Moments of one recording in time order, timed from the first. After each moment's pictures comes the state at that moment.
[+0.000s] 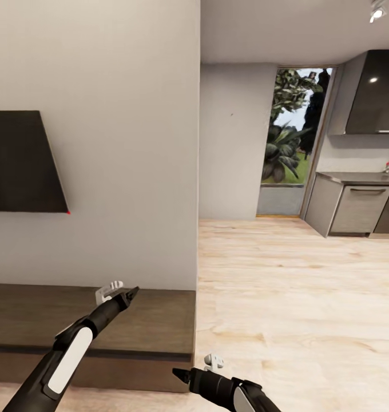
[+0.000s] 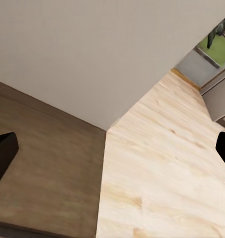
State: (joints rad) left arm -0.36 0.16 -0.07 -1.17 0.75 0.33 -0.02; right arm -0.41 0.17 0.13 -0.46 -0.42 0.31 0.59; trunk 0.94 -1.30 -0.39
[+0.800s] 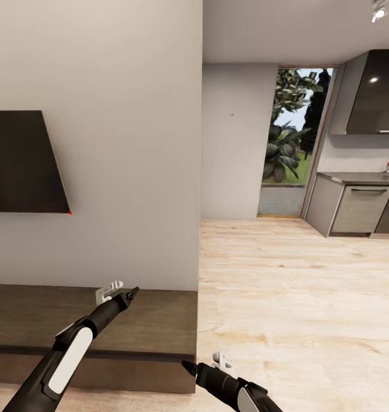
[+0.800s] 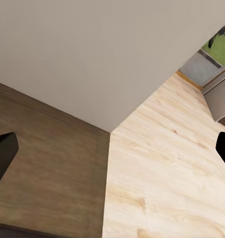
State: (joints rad) left arm -0.36 0.16 -0.07 -1.17 0.74 0.33 -0.02; right arm -0.41 0.17 0.04 -0.44 -0.42 0.24 0.53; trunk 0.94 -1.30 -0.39
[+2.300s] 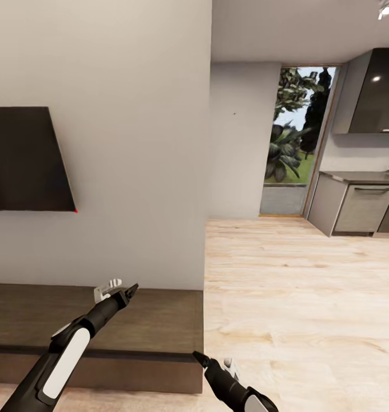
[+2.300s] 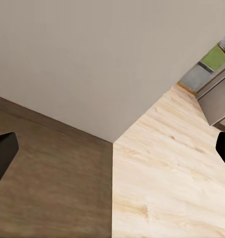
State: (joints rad) left arm -0.33 0.17 -0.07 -1.25 0.74 0.33 -0.02; right arm -0.44 0.16 -0.04 -0.28 -0.74 0.24 0.61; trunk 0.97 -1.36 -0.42
